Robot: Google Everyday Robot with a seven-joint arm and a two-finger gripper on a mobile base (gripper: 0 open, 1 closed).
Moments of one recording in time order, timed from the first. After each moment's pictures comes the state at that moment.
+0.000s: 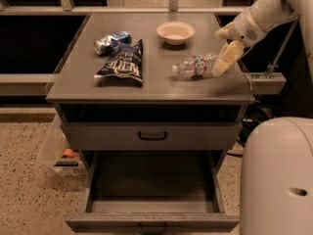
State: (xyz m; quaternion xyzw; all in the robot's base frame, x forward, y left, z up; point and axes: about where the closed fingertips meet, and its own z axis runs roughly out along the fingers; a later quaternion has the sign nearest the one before) arm 0.703 -0.205 0.886 -0.59 0.74 0.15 0.29
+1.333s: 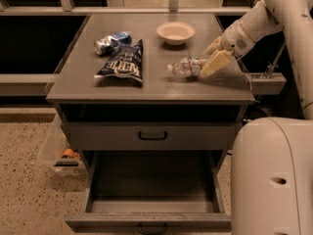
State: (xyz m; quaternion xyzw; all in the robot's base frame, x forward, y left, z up) arm 0.713 -0.186 0.846 -0.59 0.74 0.19 0.27
